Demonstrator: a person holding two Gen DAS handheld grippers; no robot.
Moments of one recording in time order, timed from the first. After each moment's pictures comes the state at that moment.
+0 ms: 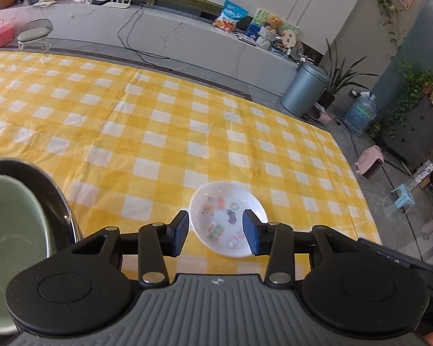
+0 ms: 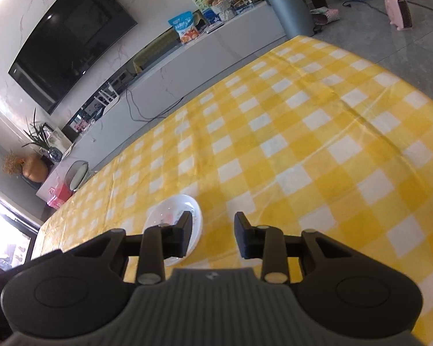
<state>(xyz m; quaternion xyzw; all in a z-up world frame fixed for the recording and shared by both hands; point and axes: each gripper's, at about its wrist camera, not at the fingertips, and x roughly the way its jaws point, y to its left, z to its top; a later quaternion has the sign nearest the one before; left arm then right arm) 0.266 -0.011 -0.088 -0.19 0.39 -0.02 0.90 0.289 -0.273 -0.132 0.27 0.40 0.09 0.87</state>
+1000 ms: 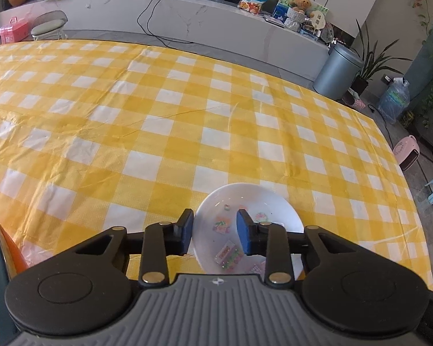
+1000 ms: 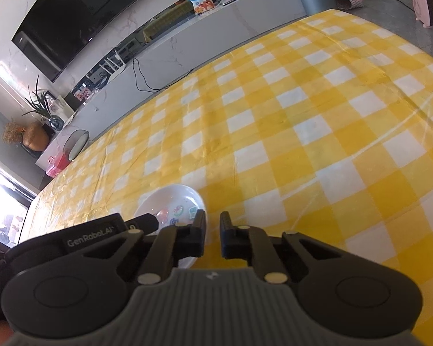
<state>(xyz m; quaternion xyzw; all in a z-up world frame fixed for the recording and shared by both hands) 0.318 -0.032 -0.134 -0.16 0.43 0.04 0.89 0.340 -0.242 -0.169 0.23 0.43 0.13 0.86</state>
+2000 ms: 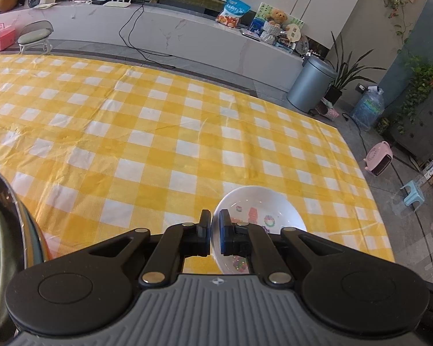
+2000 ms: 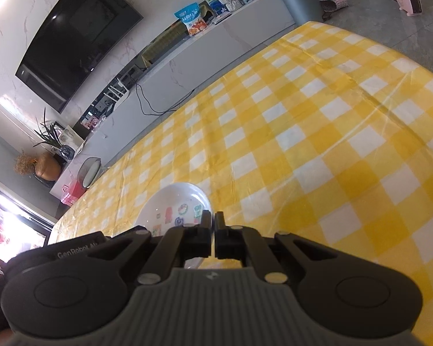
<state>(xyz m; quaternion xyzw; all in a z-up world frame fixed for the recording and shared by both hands) 0.278 -0.037 -0.092 -0.17 0.40 -0.01 0.90 0.298 -0.275 -0.140 0.29 0.40 0.12 0.86</state>
